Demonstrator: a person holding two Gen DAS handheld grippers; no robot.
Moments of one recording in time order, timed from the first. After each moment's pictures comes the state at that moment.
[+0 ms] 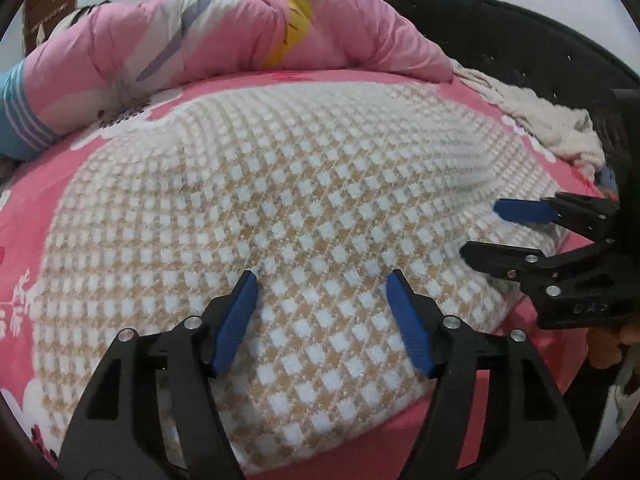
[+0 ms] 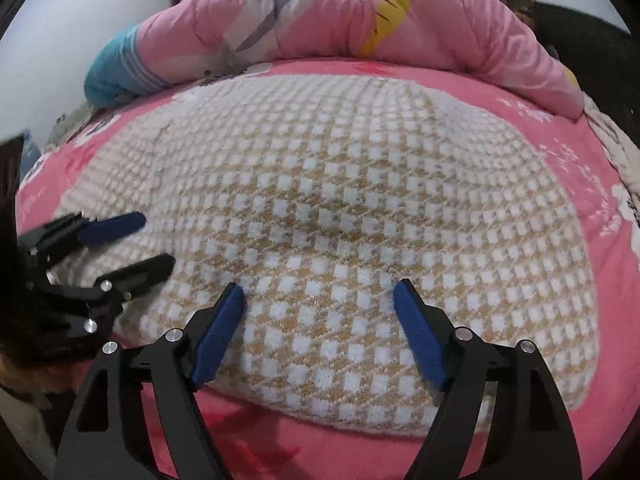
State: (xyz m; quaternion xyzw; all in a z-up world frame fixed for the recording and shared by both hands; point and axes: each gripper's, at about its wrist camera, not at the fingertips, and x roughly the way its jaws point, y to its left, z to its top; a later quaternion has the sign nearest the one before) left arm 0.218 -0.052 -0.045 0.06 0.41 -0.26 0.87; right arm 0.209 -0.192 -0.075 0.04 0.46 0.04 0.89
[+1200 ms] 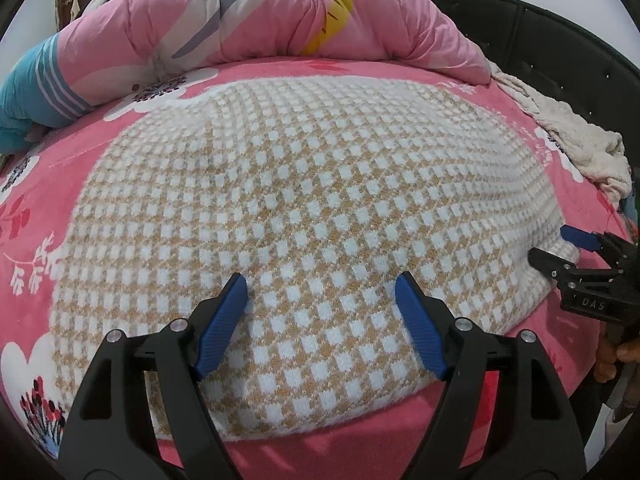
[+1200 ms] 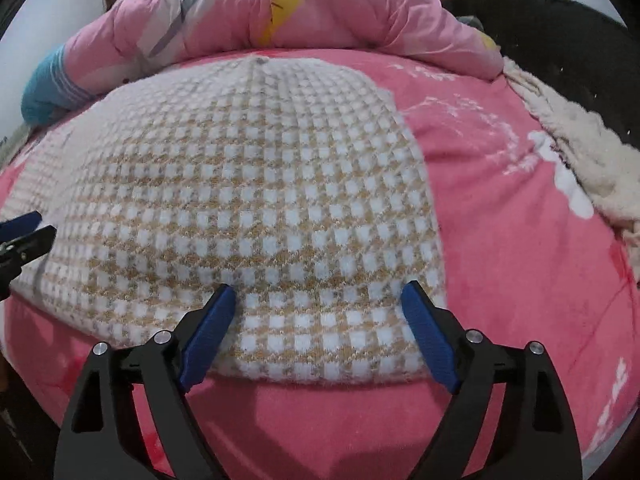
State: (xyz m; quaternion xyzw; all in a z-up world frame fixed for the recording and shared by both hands) left arm 0.226 -0.062 -0.045 0.05 0.44 -0.19 0.88; right arm 0.173 -0.287 -0.101 0.04 0.47 -0.08 0.88
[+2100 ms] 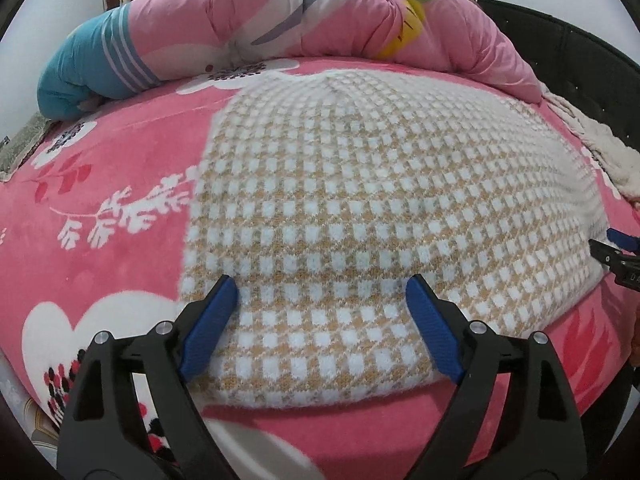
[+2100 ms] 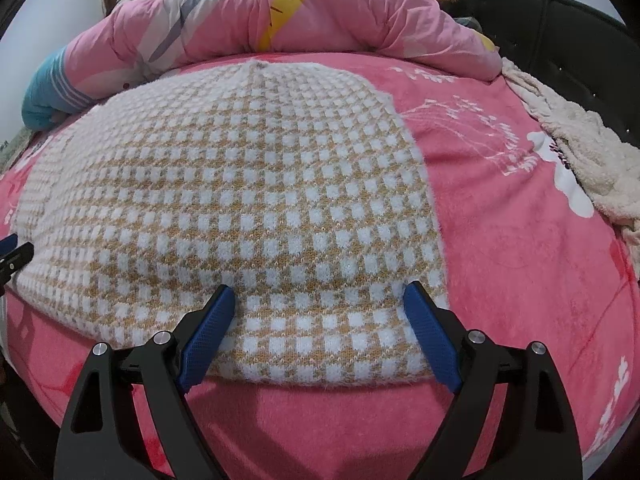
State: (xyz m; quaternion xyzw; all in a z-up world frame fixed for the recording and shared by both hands) left arm 0.208 0.018 -0.062 0.03 0.42 -0.11 0.90; right arm 0.169 -0.284 -0.102 0.04 0.46 -0.08 0.89
